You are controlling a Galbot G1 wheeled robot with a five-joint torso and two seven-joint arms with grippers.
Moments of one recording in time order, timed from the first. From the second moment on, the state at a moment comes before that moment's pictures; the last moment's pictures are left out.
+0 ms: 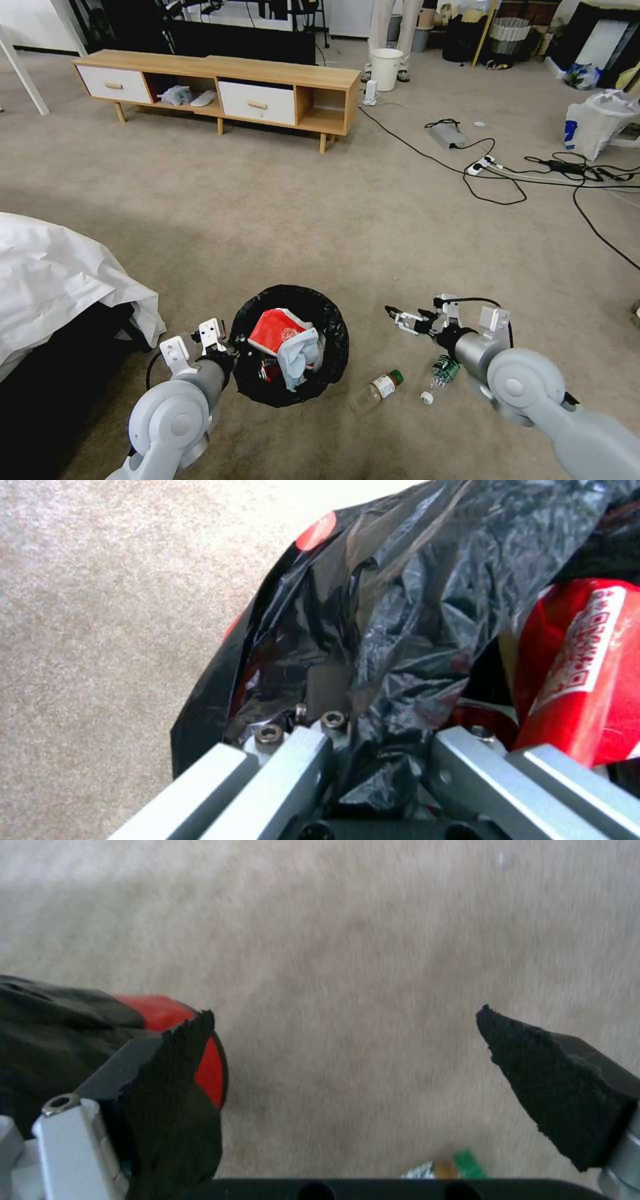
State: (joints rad) left arm 1.37 -1.26 -0.41 -2.20 -1.04 0.65 -0.63; right arm -1.18 0.79 0.20 1.98 1.29 -0.42 0.39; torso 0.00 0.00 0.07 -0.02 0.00
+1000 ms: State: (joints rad) left arm 1.39 -1.28 -0.43 -2.18 -0.95 0.64 -0.56; right arm -0.94 0.75 -0.06 1.74 1.26 -0.55 0.52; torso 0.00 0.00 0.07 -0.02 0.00
